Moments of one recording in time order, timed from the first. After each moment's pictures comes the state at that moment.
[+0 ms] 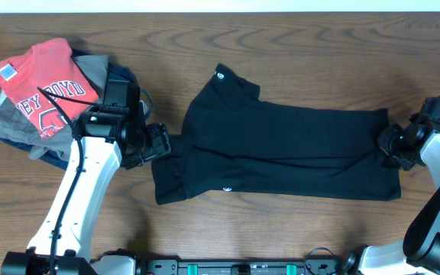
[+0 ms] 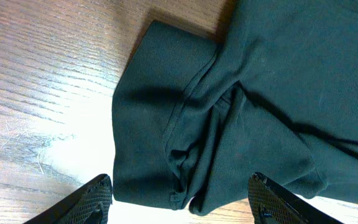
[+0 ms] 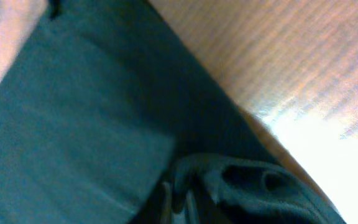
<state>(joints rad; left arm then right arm) -0.10 1.41 1.09 -1.03 0.20 -0.43 -0.44 1.66 0.94 -0.57 -0.14 0.40</state>
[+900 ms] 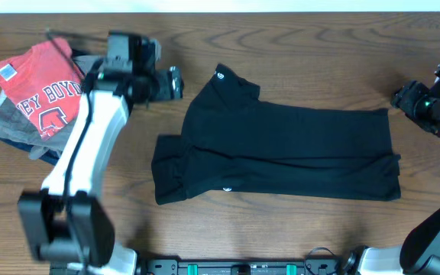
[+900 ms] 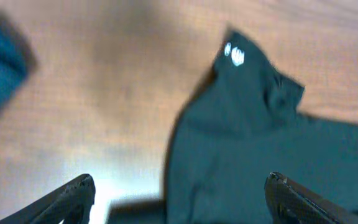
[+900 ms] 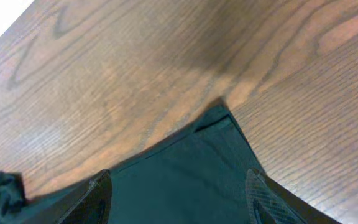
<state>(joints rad) -0.10 1.72 1.42 -0.70 0.24 -0.20 -0.43 1.60 1.21 -0.62 -0.25 0.28</state>
